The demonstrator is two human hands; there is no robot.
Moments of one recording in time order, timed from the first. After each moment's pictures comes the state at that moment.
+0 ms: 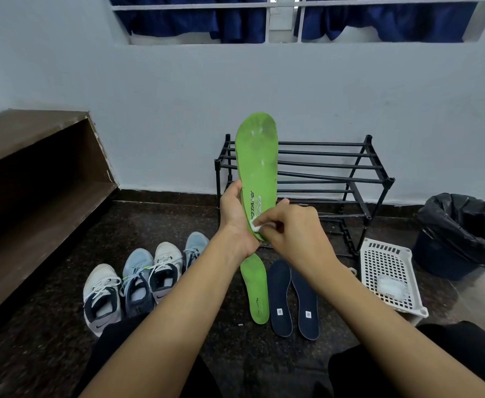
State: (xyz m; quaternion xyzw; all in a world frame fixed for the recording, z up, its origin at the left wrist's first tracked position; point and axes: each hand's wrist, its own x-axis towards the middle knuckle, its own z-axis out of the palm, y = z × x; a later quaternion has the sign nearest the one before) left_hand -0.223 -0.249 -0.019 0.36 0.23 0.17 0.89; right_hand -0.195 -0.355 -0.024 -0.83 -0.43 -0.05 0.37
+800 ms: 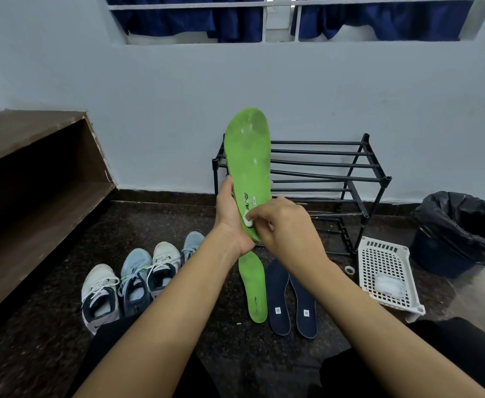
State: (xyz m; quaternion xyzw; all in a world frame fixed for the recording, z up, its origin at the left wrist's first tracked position) left_hand -0.222 -0.244 -0.023 0.35 0.21 0.13 0.90; right_hand -0.198 -0.349 -0.026 -0.79 -0.48 -0.14 0.36
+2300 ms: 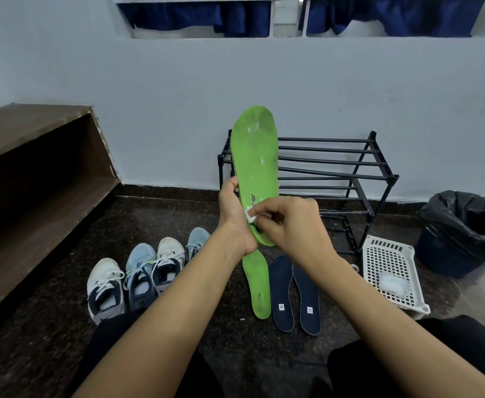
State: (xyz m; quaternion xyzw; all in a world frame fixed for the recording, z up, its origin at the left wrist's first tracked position) left_hand -0.231 -0.242 -0.020 0.36 0.25 0.15 0.89; right_hand -0.205 -0.352 -0.016 -0.78 -0.45 -0.07 0.43
